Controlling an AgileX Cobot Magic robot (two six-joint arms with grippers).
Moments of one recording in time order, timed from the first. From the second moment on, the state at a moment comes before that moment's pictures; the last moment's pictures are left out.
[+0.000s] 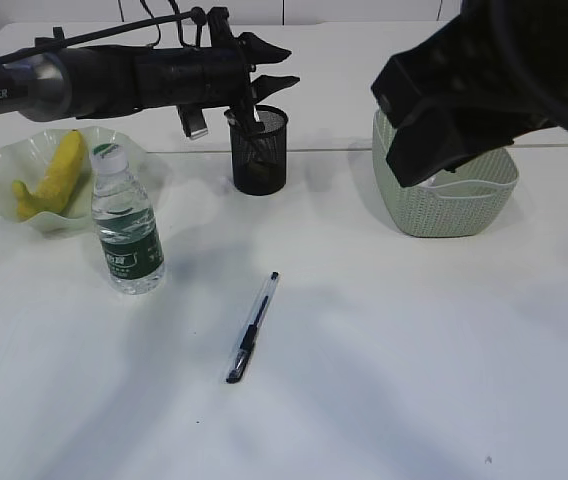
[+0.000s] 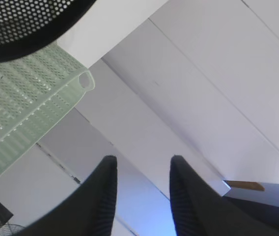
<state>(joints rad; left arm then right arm) -0.32 2.46 -2.05 -1.79 0.57 -0.40 0.68 1.39 -1.46 -0.02 1.25 0.15</state>
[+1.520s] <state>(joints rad) -0.24 2.41 -2.05 -1.04 0.93 0.24 0.68 1.39 -1.46 -0.02 1.25 0.16</state>
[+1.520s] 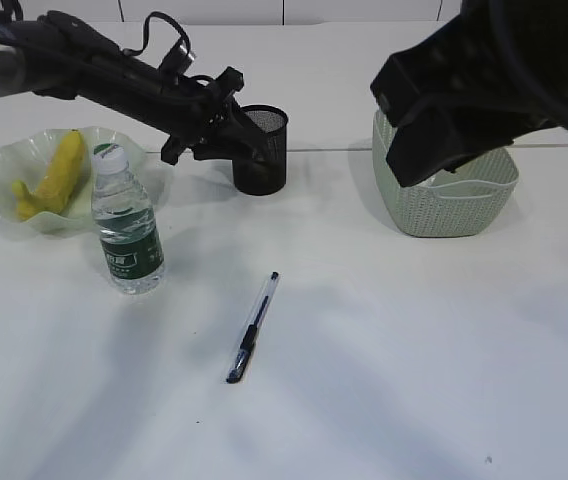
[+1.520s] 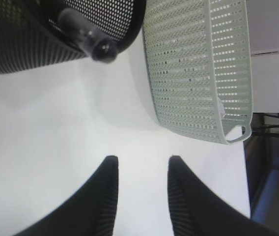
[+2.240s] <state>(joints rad) -0.24 2.28 -2.15 -0.60 1.02 0.20 0.68 1.39 -1.46 -0.02 1.25 0.16</state>
